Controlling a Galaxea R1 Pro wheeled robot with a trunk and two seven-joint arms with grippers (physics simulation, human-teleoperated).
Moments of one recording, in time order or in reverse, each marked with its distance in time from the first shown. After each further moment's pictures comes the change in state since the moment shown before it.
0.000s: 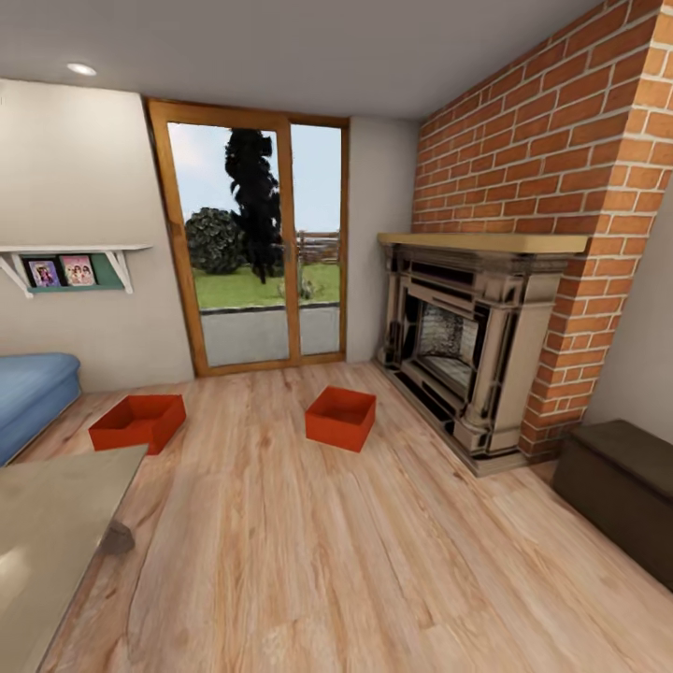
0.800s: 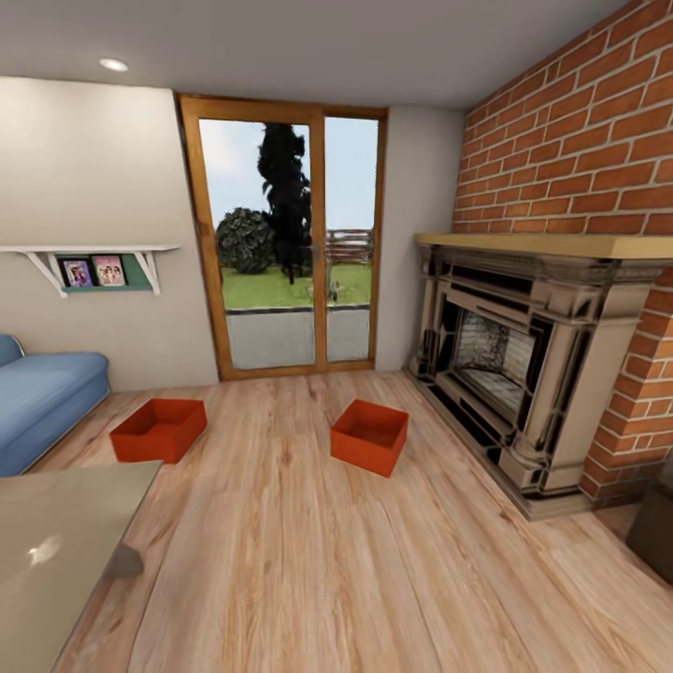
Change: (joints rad) left arm 0.000 0.000 0.000 0.000 -0.001 0.000 0.000; right arm 0.000 -0.003 -0.002 0.000 -0.002 -0.001 0.000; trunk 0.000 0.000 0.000
